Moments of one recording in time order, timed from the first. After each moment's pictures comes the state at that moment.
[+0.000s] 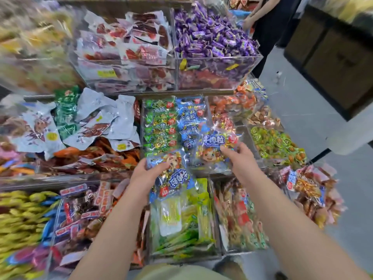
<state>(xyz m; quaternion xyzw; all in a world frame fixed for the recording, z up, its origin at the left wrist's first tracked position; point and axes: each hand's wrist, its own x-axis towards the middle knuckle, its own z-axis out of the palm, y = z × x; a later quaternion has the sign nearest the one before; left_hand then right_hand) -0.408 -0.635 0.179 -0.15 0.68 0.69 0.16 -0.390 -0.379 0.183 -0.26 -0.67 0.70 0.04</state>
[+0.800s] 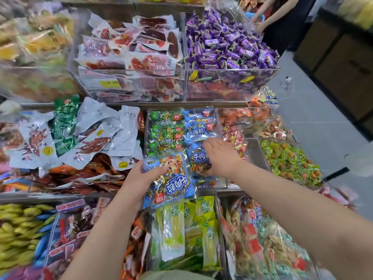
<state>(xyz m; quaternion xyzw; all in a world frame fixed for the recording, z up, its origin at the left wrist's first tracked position) -0.463 -0.651 0.189 -0.12 0.67 0.70 0.20 -0.501 -0.396 0.177 0.14 -0.99 -0.06 -0.06</state>
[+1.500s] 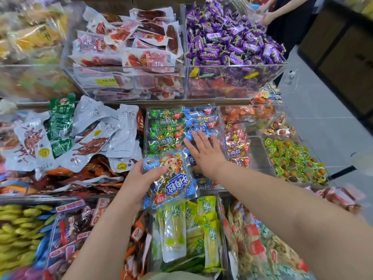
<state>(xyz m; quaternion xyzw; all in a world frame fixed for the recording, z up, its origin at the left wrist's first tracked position) -0.471 -0.651 0.187 -0.13 0.68 0.69 0.21 -0.526 -0.425 0.139 0.15 -0.98 -0.11 -0.09</state>
